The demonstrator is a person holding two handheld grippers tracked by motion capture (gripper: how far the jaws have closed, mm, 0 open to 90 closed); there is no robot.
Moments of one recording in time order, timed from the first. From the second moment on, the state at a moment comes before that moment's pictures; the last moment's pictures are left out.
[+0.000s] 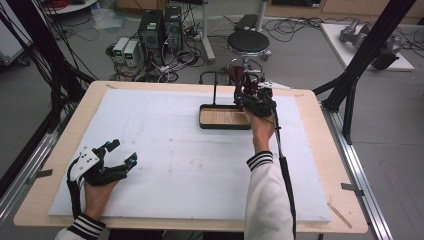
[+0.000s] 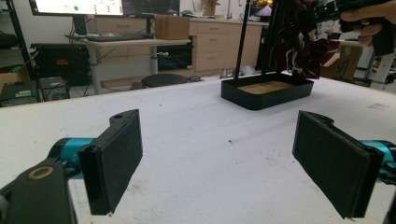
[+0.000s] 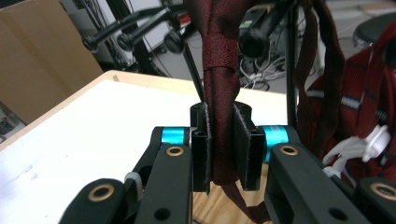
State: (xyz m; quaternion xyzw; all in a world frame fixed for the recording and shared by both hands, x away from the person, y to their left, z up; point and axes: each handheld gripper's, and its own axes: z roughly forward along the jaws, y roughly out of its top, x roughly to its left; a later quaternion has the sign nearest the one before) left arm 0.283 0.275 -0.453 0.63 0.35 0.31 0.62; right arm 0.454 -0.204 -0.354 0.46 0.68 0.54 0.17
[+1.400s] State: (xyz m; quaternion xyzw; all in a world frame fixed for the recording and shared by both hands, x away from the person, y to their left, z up) left arm 0.283 0.275 -0.453 0.63 0.35 0.31 0.62; right arm 0.455 -0.207 -0.363 0.47 0.73 0.46 0.18
